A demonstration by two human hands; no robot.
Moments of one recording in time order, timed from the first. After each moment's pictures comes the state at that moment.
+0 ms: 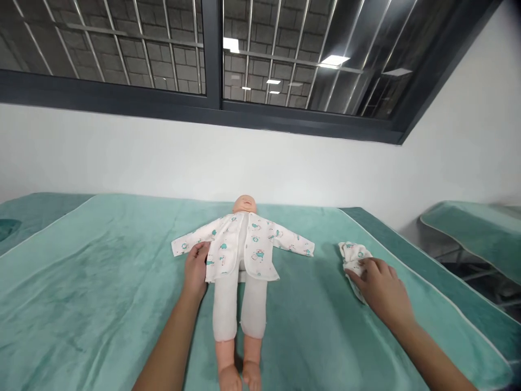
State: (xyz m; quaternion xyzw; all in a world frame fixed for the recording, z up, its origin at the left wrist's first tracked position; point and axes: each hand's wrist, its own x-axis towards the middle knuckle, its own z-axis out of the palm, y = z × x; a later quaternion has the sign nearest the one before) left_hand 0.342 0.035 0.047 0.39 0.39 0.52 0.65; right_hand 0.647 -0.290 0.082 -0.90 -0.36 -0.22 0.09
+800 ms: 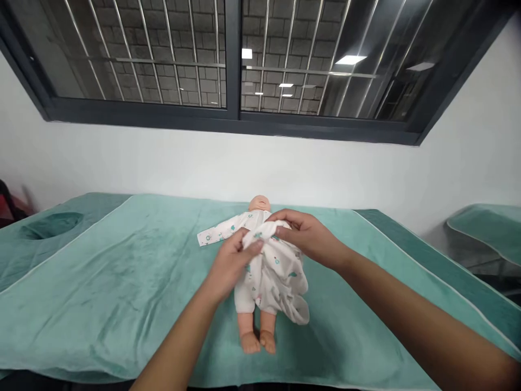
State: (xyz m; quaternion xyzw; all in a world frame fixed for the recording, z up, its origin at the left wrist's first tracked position) left_hand 0.299 -0.063 0.187 0.61 0.19 0.38 0.67; right_hand 0.467 -0.155 0.252 -0.56 -0.59 0.34 0.48
